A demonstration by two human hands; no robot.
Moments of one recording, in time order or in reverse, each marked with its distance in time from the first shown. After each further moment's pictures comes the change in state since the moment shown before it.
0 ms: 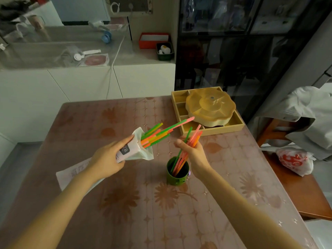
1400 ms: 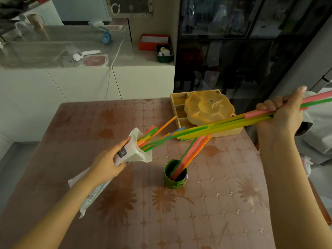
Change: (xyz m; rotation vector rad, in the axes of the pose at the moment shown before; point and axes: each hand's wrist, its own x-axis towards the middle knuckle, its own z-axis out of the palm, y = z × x) left_hand -0.002 0.001 0.013 -0.189 0.054 -0.024; right_hand -0.007 -0.159 -0.099 0.848 0.539 -0.483
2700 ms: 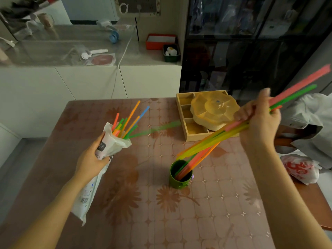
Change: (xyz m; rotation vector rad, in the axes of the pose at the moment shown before) left_hand -0.011 -0.051 -0.023 -0.058 0.267 -0.266; right_hand -0.032 0.039 0.002 -0.280 -0.392 -0.047
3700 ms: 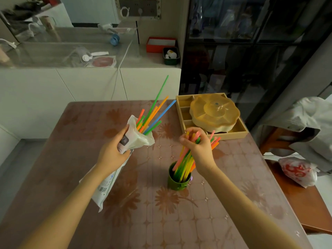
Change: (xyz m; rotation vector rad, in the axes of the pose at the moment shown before) left_hand 0.002 0.066 0.026 -0.068 -0.080 0.144; right_hand -0.064 0.100 0.009 -0.482 -0.296 0.290
